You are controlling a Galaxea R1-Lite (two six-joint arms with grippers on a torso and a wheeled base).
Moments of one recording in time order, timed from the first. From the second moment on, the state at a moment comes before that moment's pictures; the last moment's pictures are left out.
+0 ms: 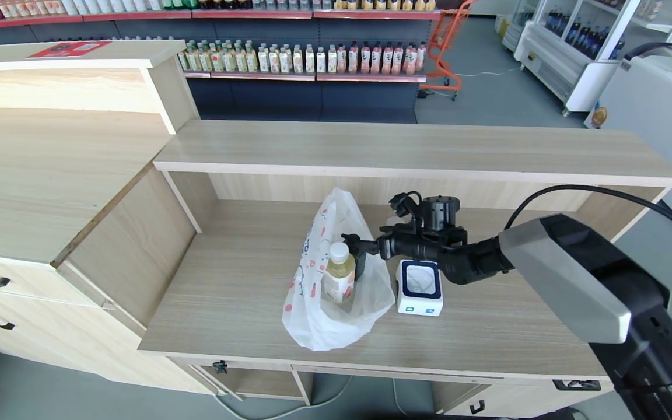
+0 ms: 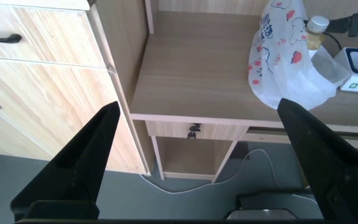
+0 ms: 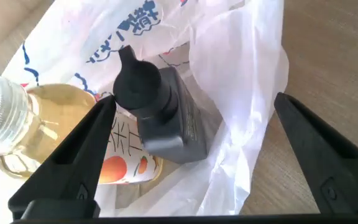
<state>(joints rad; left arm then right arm) 0.00 0.00 0.00 0.00 -0.02 0.00 0.35 2.58 -1.76 -0.59 0.45 -0.05</state>
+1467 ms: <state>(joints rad) 0.00 0.00 0.00 0.00 -0.02 0.00 -0.01 0.14 -0.03 0.00 0.02 -0.02</state>
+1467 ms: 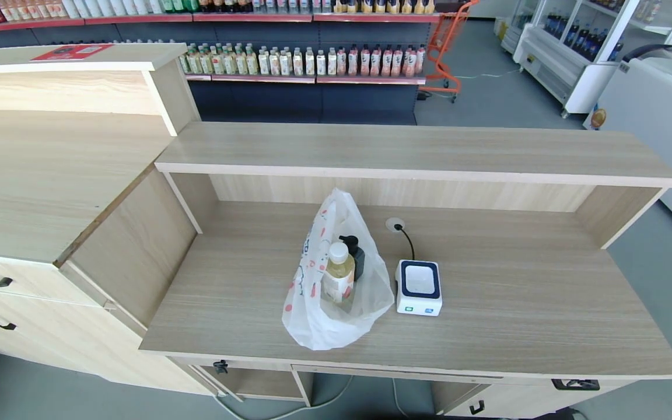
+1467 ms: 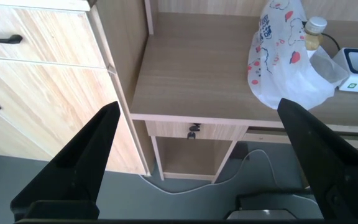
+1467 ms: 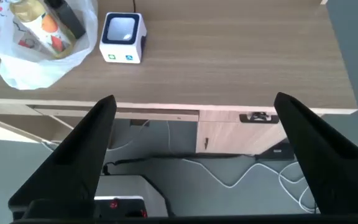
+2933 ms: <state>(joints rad) 0.00 0.00 0.00 0.00 -0.02 0.00 0.00 0.00 0.00 0.00 0.02 -0.02</state>
